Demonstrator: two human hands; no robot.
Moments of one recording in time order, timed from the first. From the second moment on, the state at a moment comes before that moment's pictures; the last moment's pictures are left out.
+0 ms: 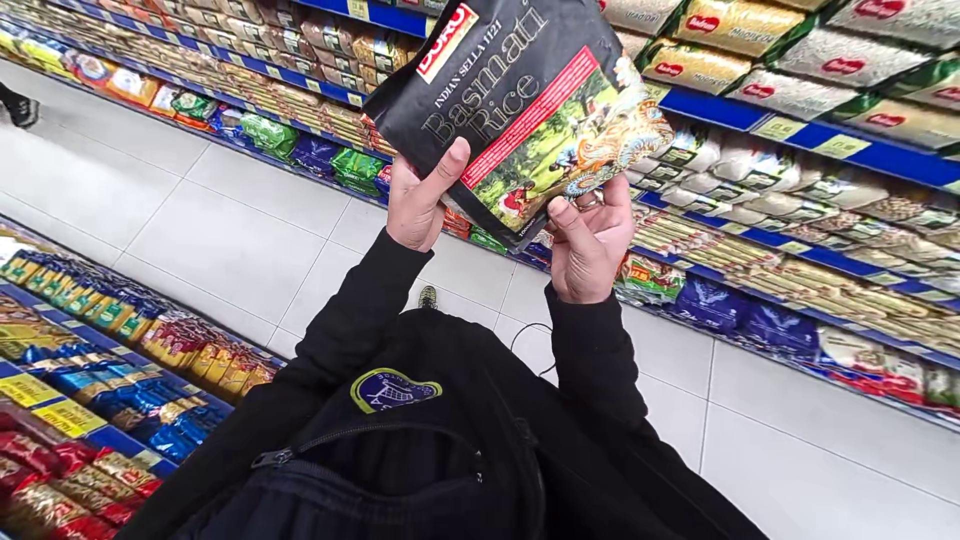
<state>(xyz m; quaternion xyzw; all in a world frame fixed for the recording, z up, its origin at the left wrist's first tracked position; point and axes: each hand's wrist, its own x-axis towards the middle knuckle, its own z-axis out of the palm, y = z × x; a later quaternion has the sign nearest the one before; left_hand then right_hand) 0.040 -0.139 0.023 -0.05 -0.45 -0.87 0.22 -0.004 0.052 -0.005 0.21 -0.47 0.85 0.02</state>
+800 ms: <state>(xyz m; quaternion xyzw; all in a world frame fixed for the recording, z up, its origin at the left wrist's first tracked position) 0.045 -0.128 0.016 -0.09 -0.44 -0.86 0.23 0.006 0.073 -0.001 0.22 -0.48 0.85 0.02</state>
